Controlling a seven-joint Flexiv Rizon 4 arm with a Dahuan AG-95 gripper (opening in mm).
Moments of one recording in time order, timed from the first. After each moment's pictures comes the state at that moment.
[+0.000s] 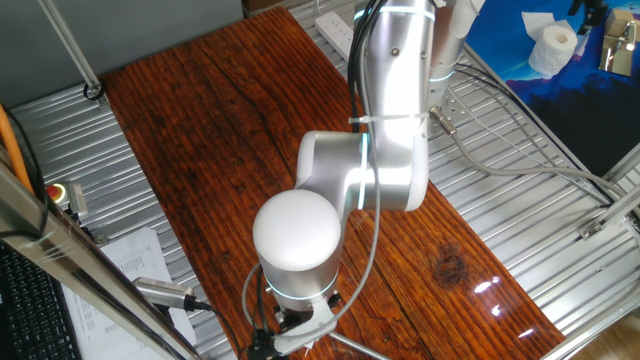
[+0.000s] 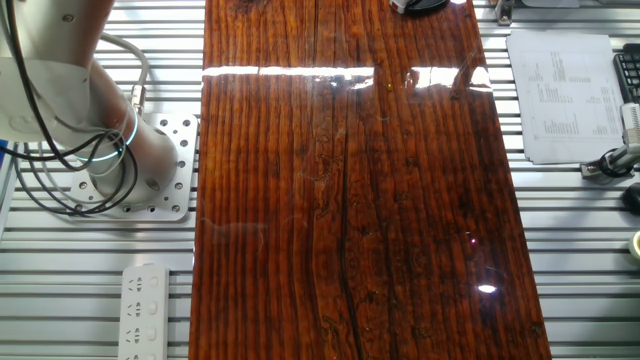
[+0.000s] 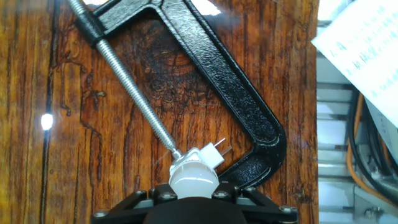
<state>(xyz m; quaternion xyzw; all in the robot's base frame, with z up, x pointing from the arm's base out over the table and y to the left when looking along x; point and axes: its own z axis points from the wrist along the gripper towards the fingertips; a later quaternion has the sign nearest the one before) 0.548 0.399 0.110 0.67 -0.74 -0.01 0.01</state>
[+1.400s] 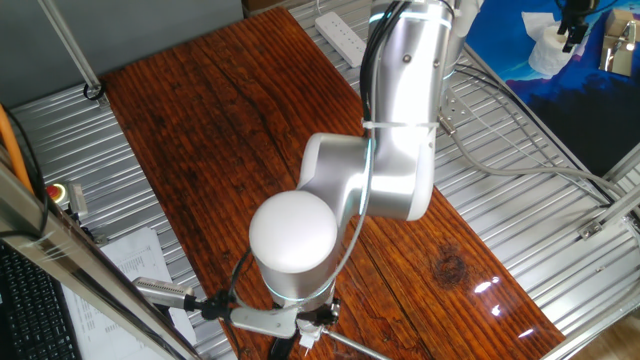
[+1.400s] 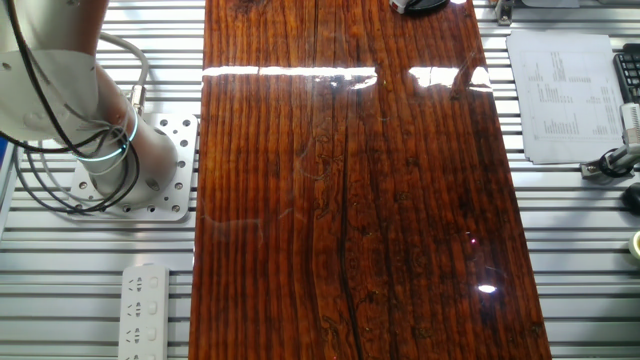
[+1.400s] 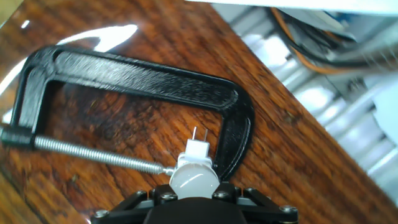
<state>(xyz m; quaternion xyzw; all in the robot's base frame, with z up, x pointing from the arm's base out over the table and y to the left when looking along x) 0.548 0.398 0.110 0.38 -0.92 -0.01 0.02</state>
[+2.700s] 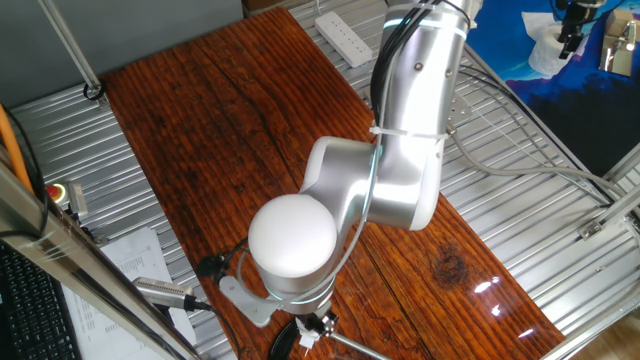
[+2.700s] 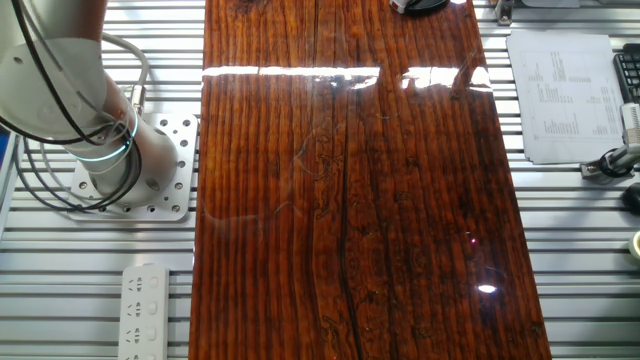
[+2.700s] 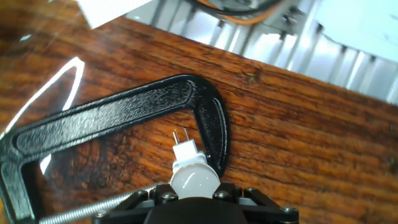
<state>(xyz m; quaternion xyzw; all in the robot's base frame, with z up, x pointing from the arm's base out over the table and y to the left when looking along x) 0.548 0.398 0.110 0.14 -0.99 0.00 0.02</state>
